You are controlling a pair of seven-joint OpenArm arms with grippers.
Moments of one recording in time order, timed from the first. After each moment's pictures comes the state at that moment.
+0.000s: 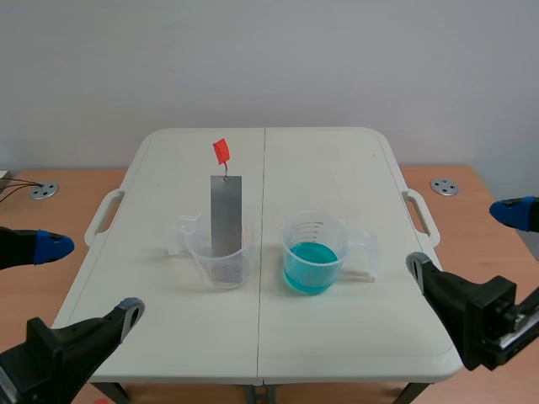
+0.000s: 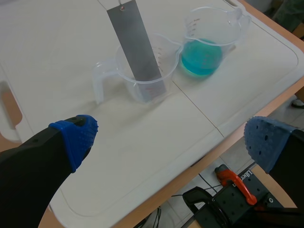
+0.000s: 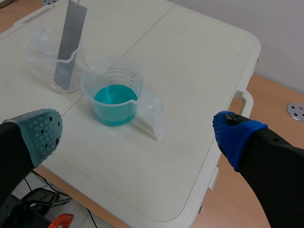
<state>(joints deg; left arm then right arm) 47.0 -32.4 -8.5 119.4 -21.4 -26.4 5.1 -45.2 30.6 12.3 114.6 17.0 23.8 5.5</state>
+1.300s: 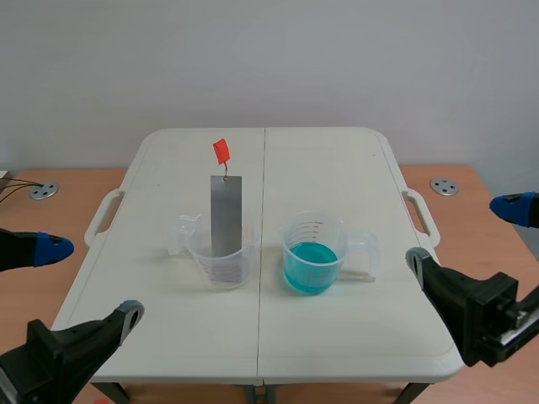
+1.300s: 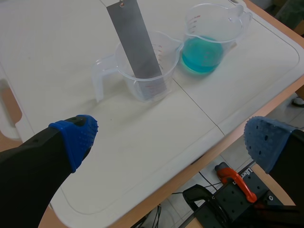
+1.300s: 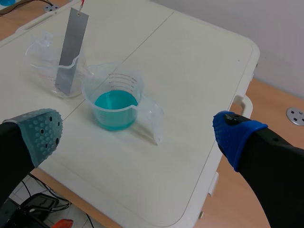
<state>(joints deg) 47.0 -32.4 -8.5 119.4 -21.4 -26.4 5.8 -45.2 30.6 12.3 114.6 17.1 23.8 7.1</state>
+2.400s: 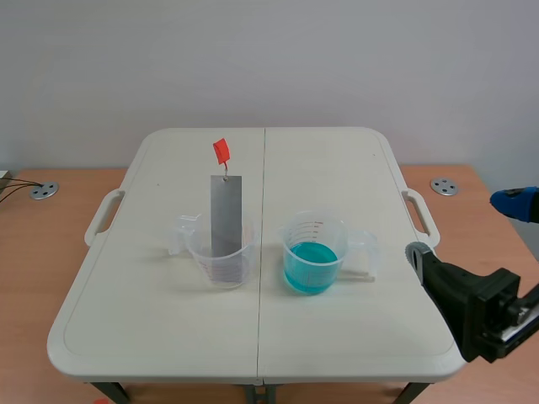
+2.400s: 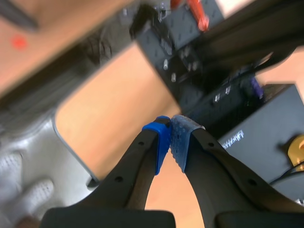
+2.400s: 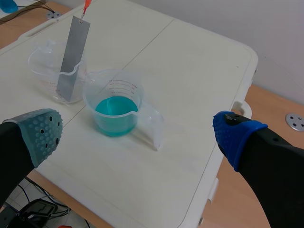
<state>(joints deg) 74.5 -32.4 -7.0 106.9 -11.0 -26.0 4.3 -45.1 30.6 12.3 114.6 17.0 23.9 8.4</state>
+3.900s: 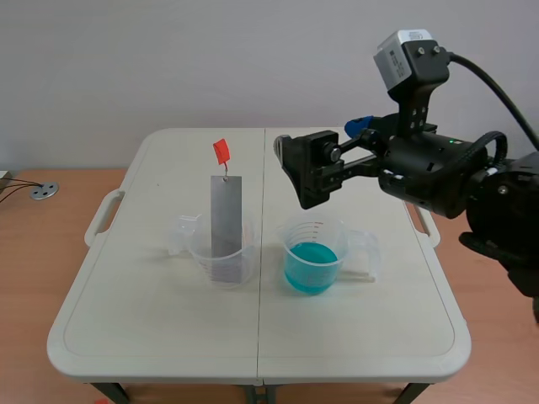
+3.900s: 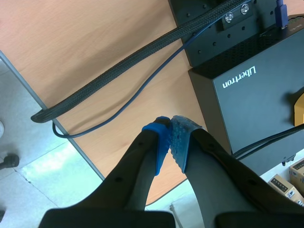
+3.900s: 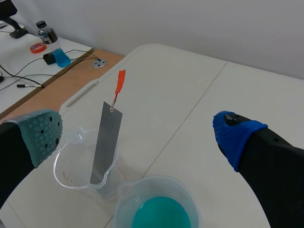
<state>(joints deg) 63.1 -32.3 4.8 76.0 -11.0 -25.9 -5.4 -0.8 17.9 -11.3 94.6 26.0 25.3 -11.7</state>
